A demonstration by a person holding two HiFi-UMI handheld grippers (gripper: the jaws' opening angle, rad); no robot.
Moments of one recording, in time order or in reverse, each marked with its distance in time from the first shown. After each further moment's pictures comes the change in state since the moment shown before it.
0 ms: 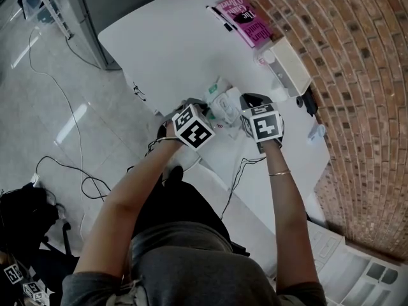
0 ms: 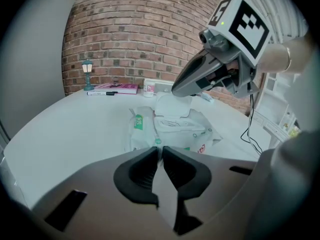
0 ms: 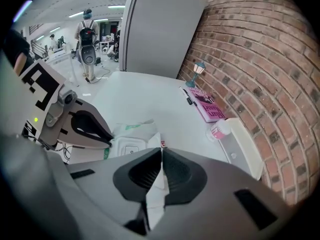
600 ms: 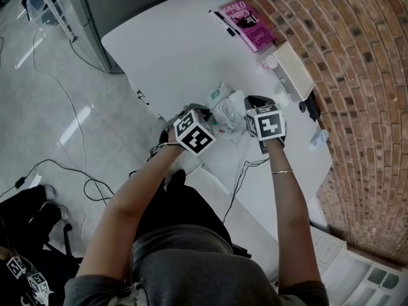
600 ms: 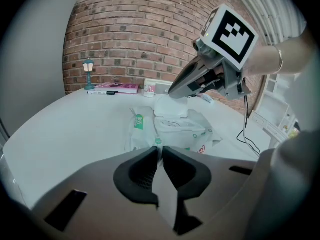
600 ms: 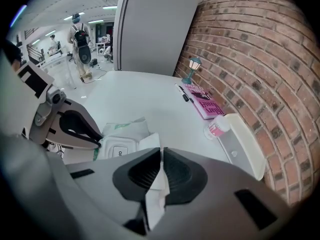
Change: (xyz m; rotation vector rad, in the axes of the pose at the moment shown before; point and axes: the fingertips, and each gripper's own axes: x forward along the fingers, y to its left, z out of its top) left arm -0.002 0.001 0.000 -0.018 0.002 -0.006; right arm 0.016 -0.017 -0.002 0.042 0.013 0.004
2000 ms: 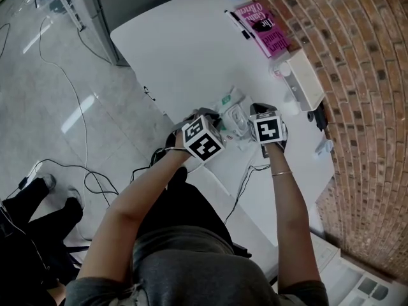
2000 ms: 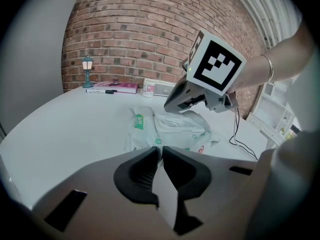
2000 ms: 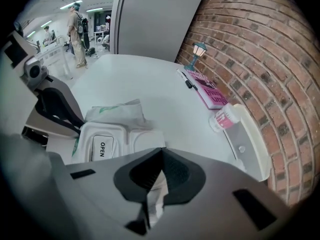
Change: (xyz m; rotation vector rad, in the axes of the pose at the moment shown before) left arm 0.000 -0.001 0.001 -0.011 -0.004 -0.036; right arm 0.043 0.000 -0.022 -0.032 0.099 -0.029
